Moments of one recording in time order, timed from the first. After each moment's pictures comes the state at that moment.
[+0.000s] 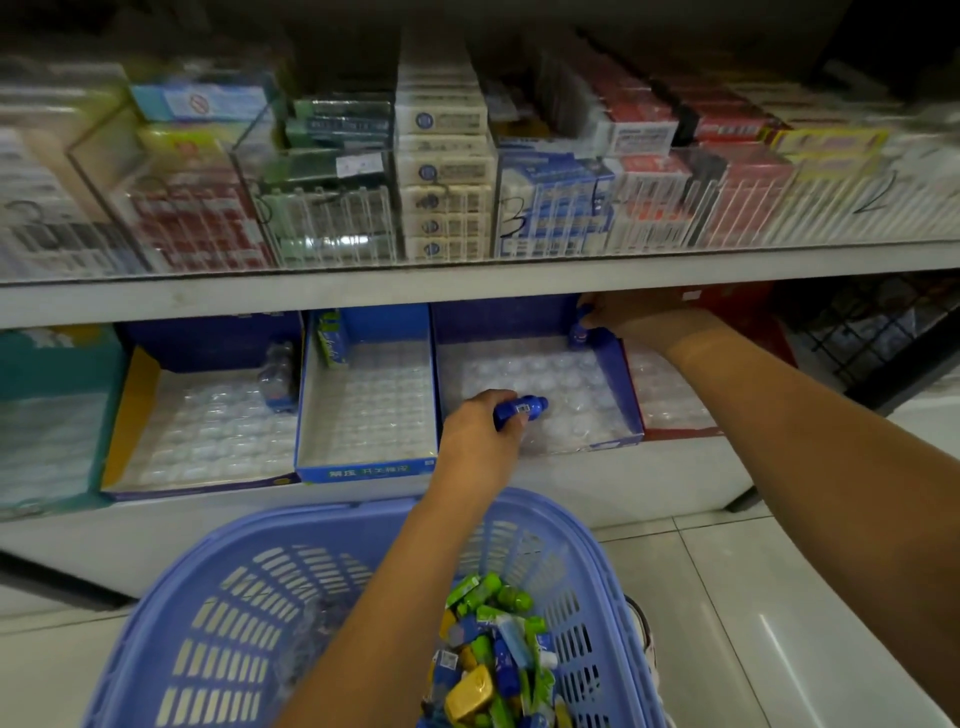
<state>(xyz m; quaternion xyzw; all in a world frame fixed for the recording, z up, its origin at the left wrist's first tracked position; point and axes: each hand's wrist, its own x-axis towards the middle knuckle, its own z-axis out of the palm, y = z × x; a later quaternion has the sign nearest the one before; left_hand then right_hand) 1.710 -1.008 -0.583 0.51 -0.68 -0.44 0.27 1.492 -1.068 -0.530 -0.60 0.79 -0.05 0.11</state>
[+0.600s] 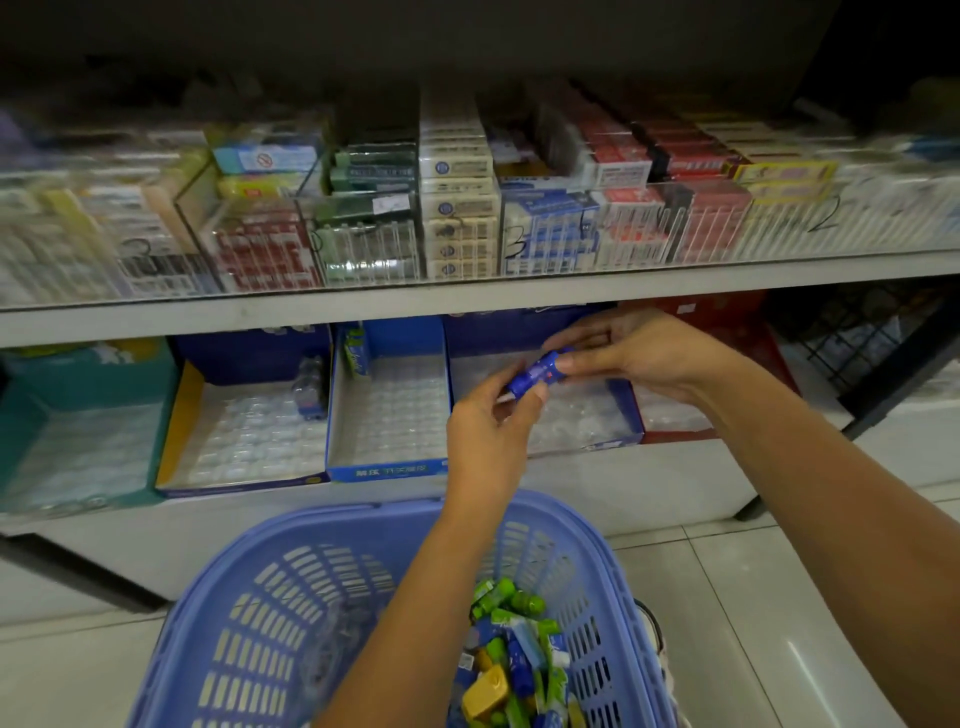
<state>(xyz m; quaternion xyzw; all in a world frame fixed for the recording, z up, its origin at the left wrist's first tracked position) 1.715 -0.980 -0.548 0.43 -0.58 -0.52 0.46 1.541 -0.986 -0.485 -0.52 0.59 -0.36 0.50</state>
